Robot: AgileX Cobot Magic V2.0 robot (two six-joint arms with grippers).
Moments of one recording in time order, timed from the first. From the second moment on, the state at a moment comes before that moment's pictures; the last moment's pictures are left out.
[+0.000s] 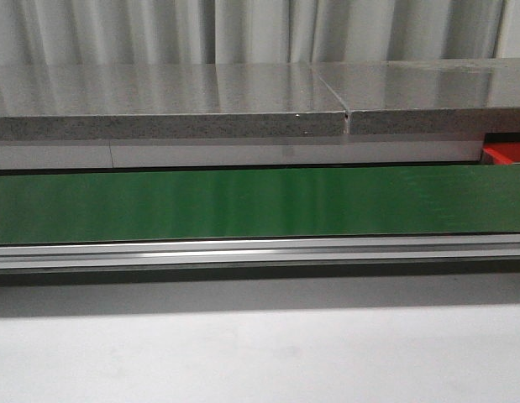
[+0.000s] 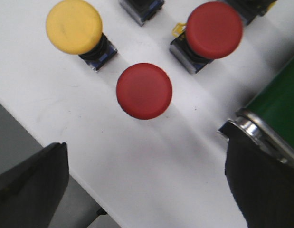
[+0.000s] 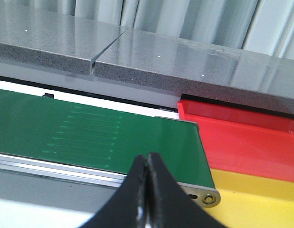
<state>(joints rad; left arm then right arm) 0.42 1.29 -0.78 0.18 0.78 -0.48 0.00 -0.01 0.03 -0.03 0.09 -0.11</state>
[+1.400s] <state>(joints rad) 0.50 1.48 -0.79 0.16 0.59 -0.48 0.00 -0.01 0.03 -0.03 0.09 -0.11</state>
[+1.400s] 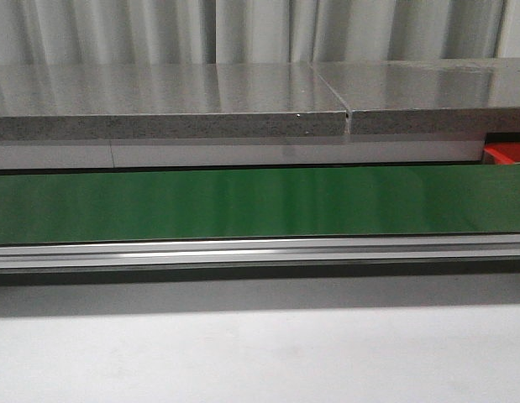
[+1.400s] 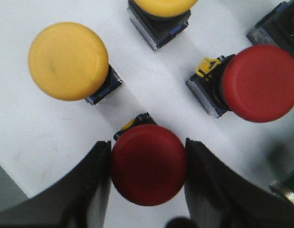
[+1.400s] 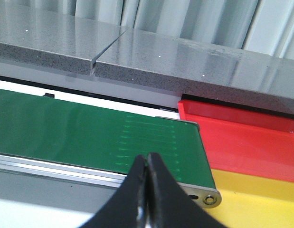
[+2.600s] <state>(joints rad) 0.08 1.38 -1.10 0.13 0.83 -0.32 0.00 -0.01 0.03 -0.03 0.09 -0.11</state>
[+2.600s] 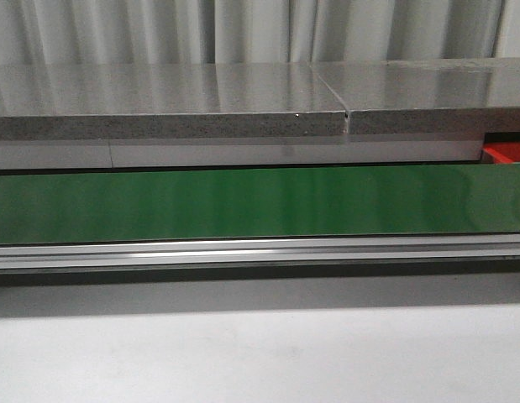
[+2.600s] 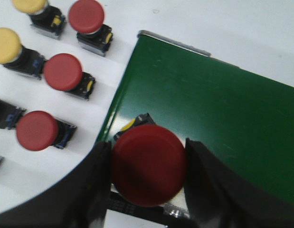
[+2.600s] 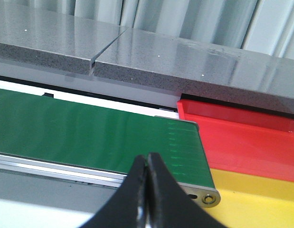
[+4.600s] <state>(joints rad) 0.57 1.33 -0.91 0.13 0.76 -0.34 0.00 -0.01 0.03 -0.03 0.09 -0.11</state>
